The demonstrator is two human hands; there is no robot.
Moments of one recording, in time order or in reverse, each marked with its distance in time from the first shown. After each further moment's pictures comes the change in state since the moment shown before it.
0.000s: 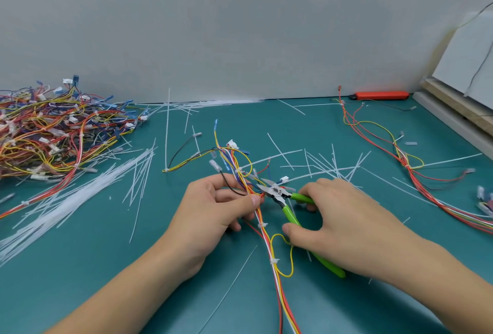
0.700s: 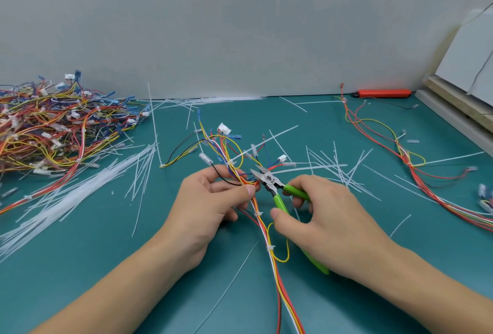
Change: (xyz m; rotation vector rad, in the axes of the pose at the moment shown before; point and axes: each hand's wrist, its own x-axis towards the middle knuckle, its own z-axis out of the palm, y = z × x) left_hand 0.004 -0.002 -0.004 -0.143 0.068 -0.027; right_hand 0.004 -0.011 0.025 0.354 0.205 -0.006
